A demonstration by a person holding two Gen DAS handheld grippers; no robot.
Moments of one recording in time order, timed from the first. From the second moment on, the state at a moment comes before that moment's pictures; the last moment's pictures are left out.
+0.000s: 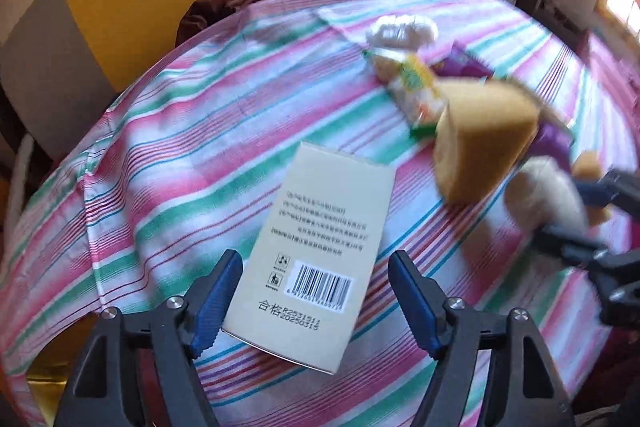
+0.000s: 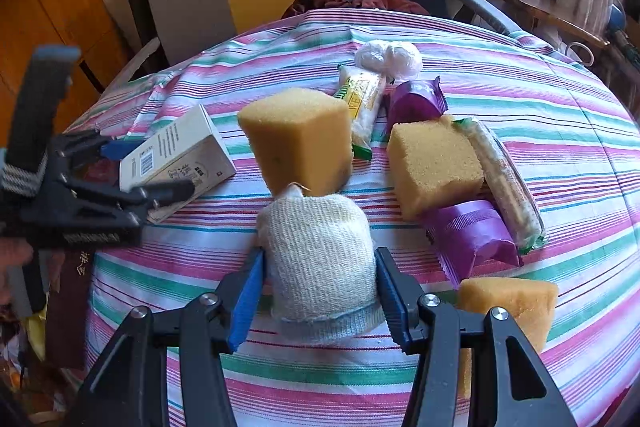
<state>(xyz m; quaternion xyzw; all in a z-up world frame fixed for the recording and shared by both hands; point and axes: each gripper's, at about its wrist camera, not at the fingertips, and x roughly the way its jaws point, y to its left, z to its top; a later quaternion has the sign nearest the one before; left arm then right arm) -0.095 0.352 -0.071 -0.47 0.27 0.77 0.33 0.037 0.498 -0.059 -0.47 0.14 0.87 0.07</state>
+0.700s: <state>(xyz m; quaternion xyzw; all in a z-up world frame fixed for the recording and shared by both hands) -0.029 0.289 -0.056 -0.50 0.12 0.80 0.33 0.038 0.492 -0.059 -0.47 0.13 0.87 0.05</state>
